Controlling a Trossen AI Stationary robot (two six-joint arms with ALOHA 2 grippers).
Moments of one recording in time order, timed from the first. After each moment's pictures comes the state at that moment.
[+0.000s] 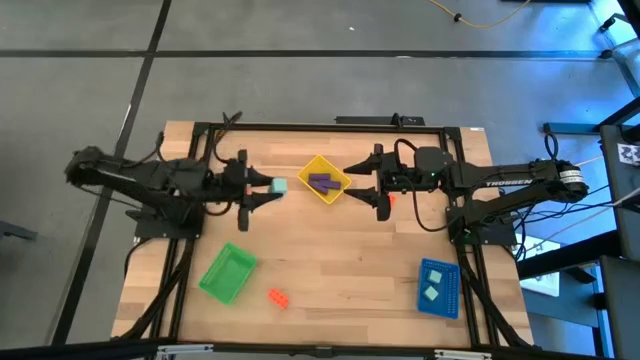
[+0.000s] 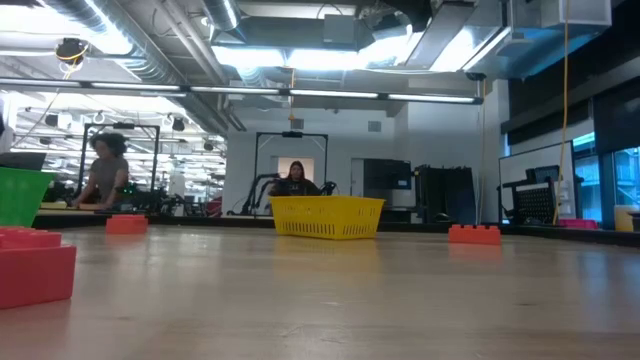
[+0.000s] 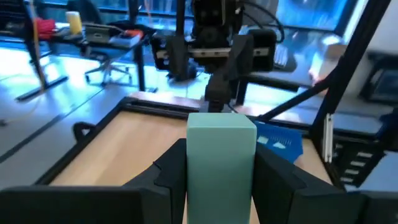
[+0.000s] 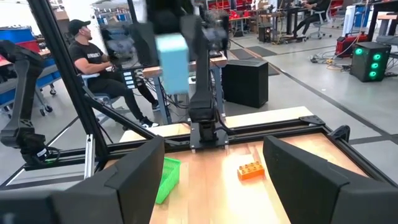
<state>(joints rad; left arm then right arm) -0.21 0.91 0.94 -0.14 -0.36 -0.14 -0.03 1.17 0.89 0.22 -0.05 0.15</state>
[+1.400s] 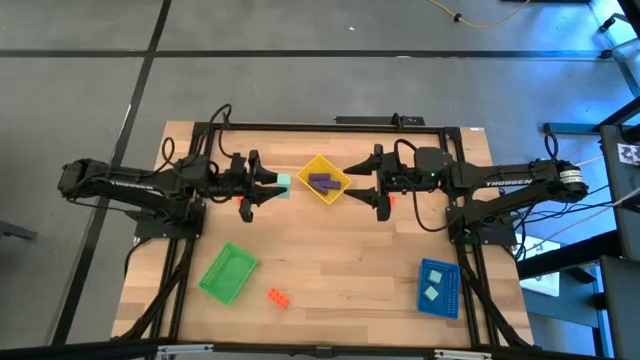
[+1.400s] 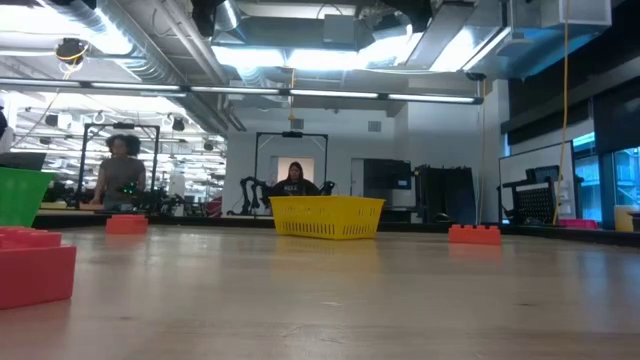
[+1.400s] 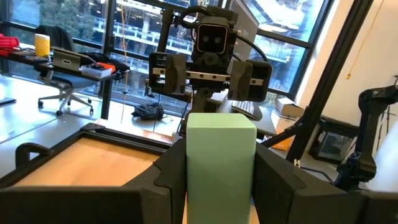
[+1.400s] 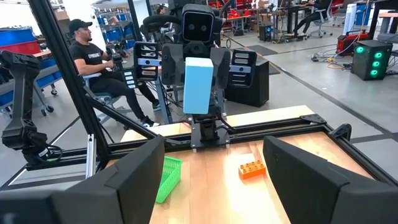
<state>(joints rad) 0.01 0.86 0.59 0.42 -0.04 -0.26 -0.03 1.17 0.89 0.21 -0.05 0.16</state>
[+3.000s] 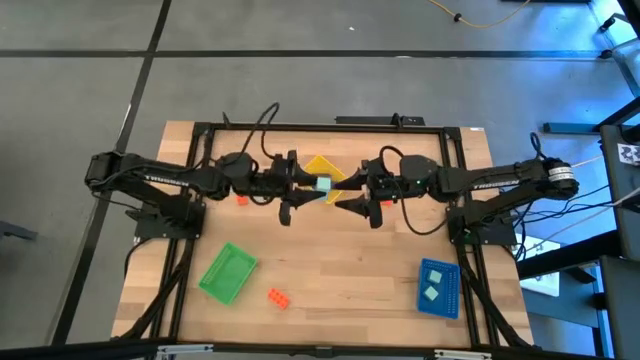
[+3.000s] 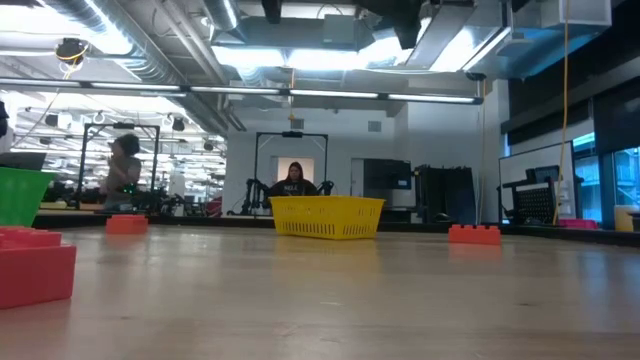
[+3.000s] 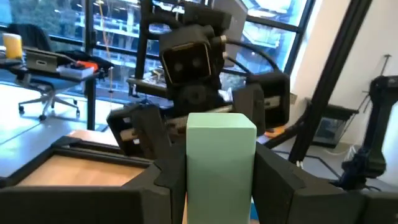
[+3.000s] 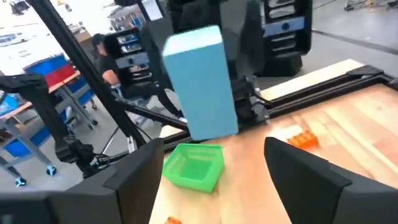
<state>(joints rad) 0.01 1.27 0.89 0.51 0.01 -0.21 0.01 1.27 0.89 0.28 -0.10 0.41</state>
